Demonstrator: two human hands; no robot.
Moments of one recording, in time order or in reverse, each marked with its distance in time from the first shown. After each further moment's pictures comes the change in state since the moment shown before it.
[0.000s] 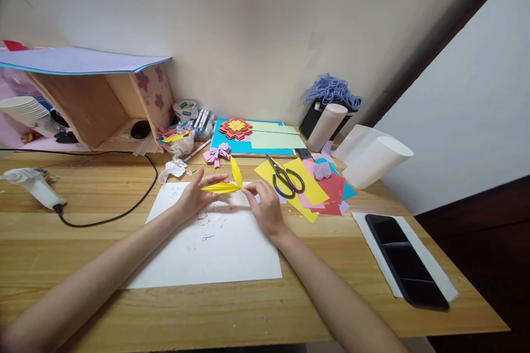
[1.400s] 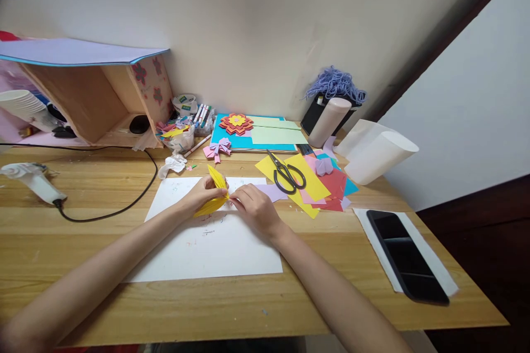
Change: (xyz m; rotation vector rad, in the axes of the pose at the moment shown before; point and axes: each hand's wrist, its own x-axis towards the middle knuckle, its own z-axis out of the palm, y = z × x) left_hand -0.006 -0.004 0.007 0.440 0.016 0.065; right_hand -0.004 -0.004 0.006 -0.111 -0.201 -0.343
